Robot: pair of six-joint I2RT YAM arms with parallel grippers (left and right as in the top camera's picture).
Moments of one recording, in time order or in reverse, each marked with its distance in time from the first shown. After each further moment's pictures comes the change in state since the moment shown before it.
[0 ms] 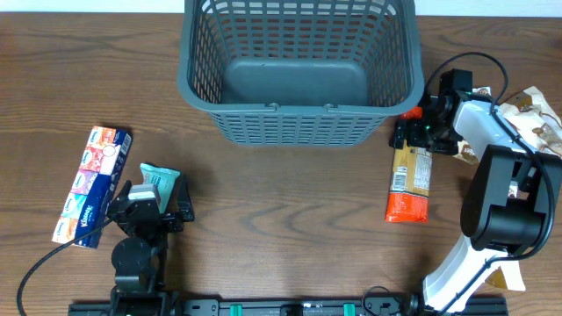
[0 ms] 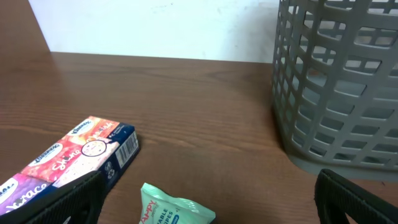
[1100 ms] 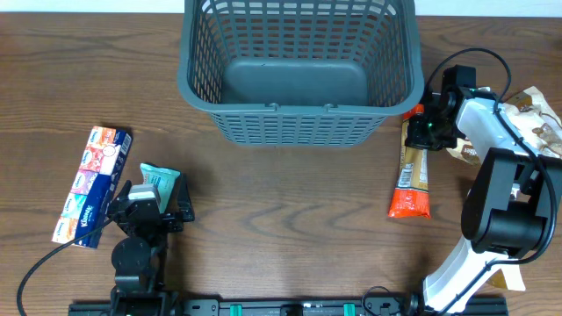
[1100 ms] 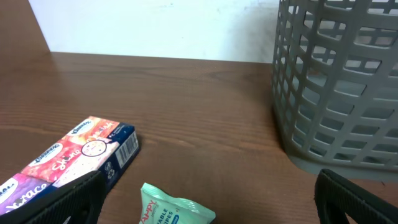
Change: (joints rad) left arm 0.000 0.000 0.000 0.000 0.000 0.000; right arm 0.000 -0.014 0.026 -0.037 -0.008 -0.014
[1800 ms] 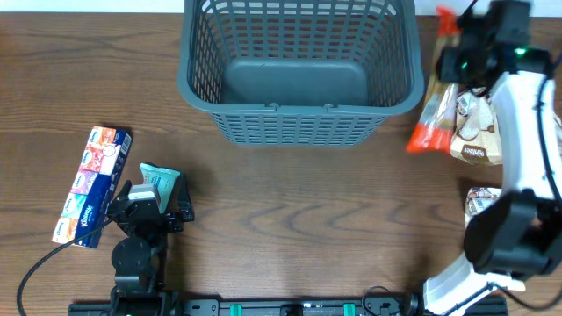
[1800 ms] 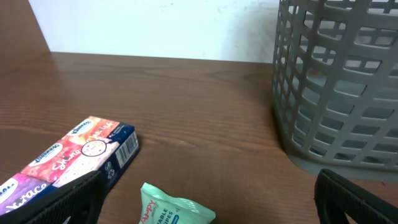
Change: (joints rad) left arm 0.000 0.000 0.000 0.000 0.000 0.000; right arm 0.000 -0.155 0.446 -0.066 0.008 0.000
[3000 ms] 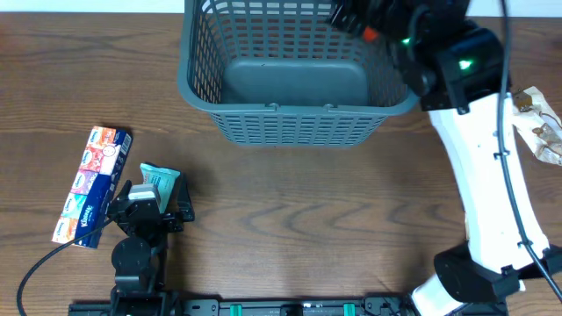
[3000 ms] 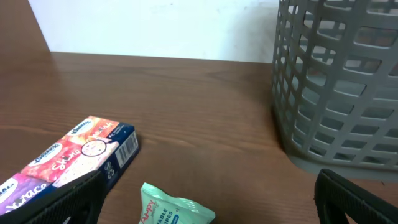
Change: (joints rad) left arm 0.000 0.000 0.000 0.000 0.001 0.000; right arm 0.560 -0.048 0.457 0.085 -0.098 -0.799
